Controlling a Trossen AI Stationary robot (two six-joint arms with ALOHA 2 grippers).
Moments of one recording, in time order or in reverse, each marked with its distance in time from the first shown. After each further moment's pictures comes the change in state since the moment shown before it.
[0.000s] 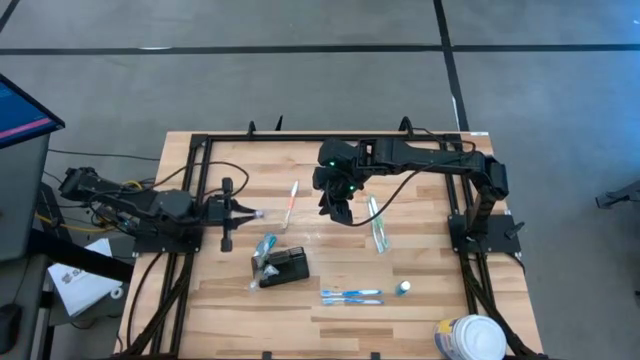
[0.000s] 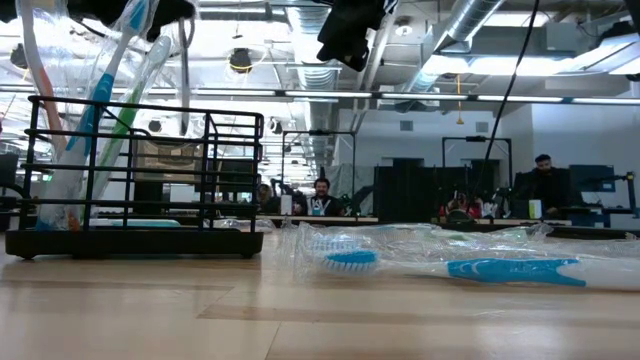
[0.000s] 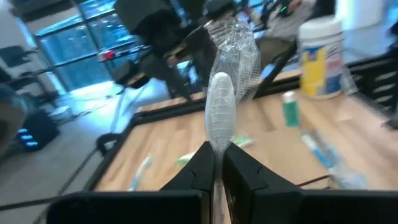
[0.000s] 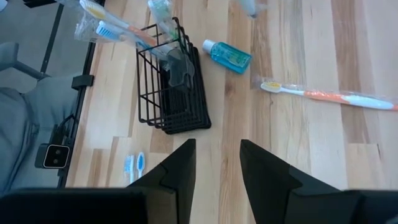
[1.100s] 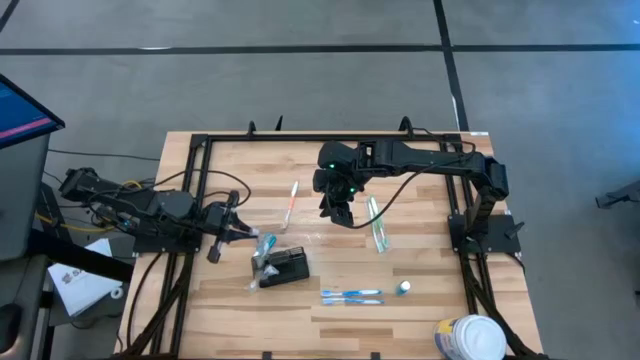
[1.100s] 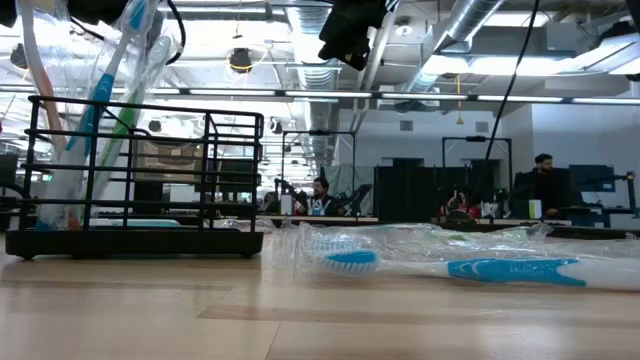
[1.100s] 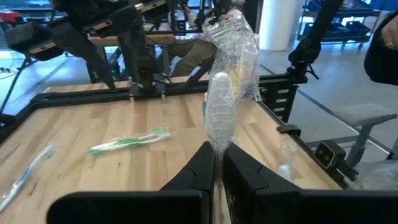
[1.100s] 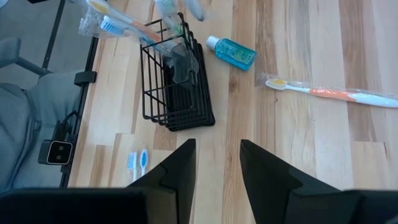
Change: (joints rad) left arm 0.000 -0.022 0.000 -0.086 0.283 -0.234; right arm 0.013 0.000 0.000 -0.010 0.000 0.002
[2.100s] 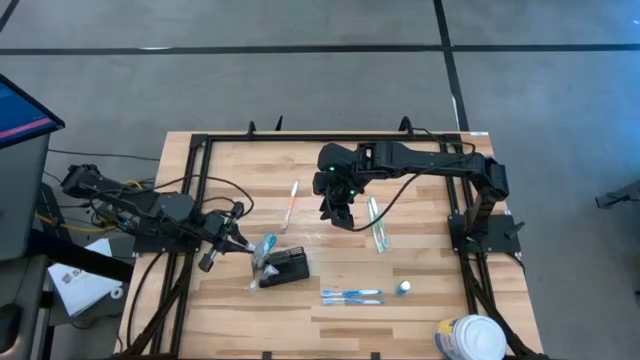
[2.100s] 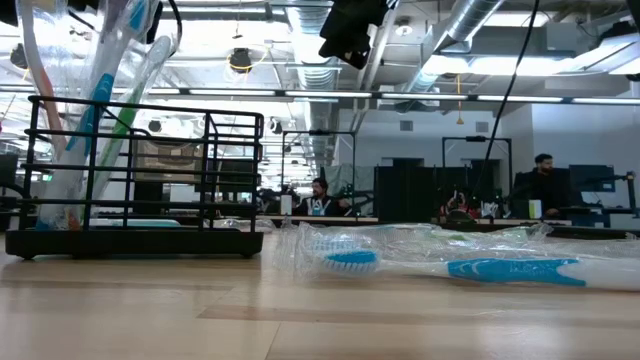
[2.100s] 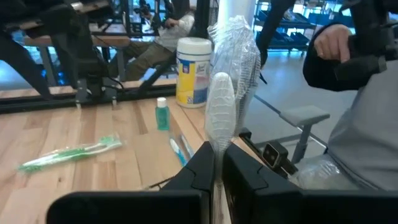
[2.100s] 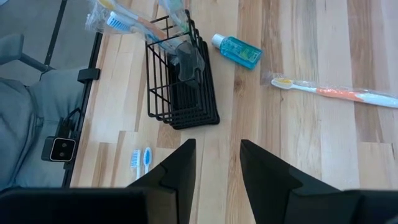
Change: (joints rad) left arm -0.046 0.043 0.000 0.062 0.150 -0.045; right arm 0.013 0.000 0.000 -0.003 0.000 0.000
